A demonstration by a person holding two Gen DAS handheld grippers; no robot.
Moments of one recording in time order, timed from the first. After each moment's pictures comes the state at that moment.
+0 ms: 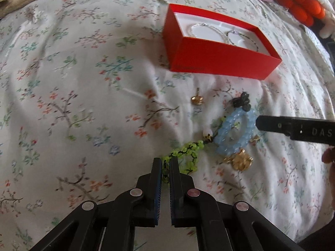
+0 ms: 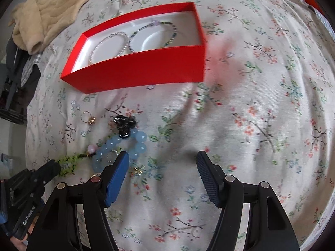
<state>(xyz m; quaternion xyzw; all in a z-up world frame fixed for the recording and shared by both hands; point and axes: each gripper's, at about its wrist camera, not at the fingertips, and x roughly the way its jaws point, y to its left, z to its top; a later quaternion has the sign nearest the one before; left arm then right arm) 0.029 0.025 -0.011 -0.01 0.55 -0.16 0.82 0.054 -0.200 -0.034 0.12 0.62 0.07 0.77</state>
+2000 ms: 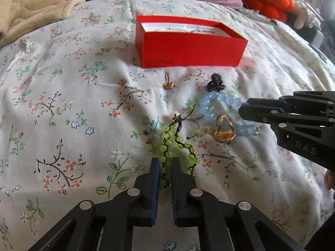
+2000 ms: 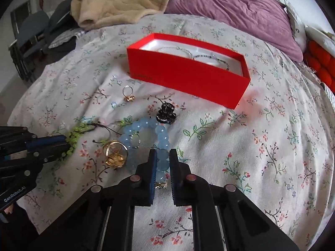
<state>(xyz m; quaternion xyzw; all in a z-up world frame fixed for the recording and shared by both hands) -0.036 0.007 -0.031 0.04 0.44 -0.20 0.87 -0.015 -0.161 -0.027 -0.06 0.46 0.15 0.87</state>
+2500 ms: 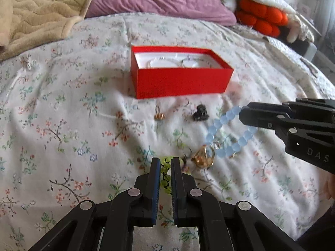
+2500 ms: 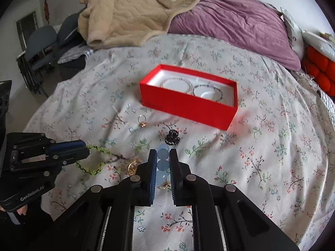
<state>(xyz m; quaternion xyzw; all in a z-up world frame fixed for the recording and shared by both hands) -0.038 0.008 0.011 0.02 0.41 -0.21 0.89 -0.033 -0.167 0.029 -0.03 0.42 0.17 0.89</state>
